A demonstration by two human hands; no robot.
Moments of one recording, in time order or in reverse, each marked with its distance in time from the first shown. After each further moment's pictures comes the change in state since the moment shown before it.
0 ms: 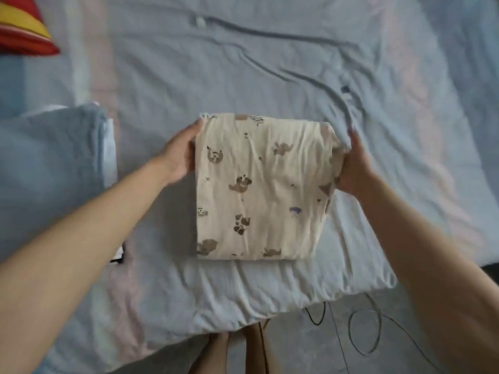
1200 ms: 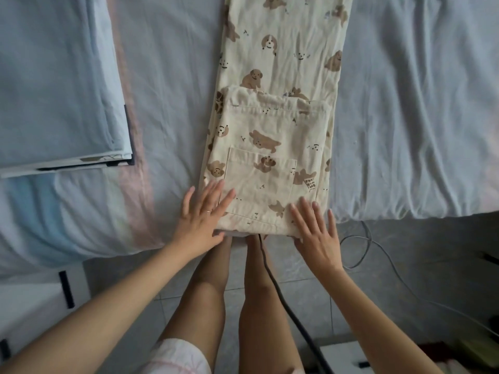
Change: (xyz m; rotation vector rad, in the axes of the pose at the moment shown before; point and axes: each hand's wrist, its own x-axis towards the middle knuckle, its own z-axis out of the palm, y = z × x) left_hand -0.167 -0.265 -0.014 1.653 0.016 0.478; right_hand -0.128 0.292 -0.032 -1.924 0.057 -0.485
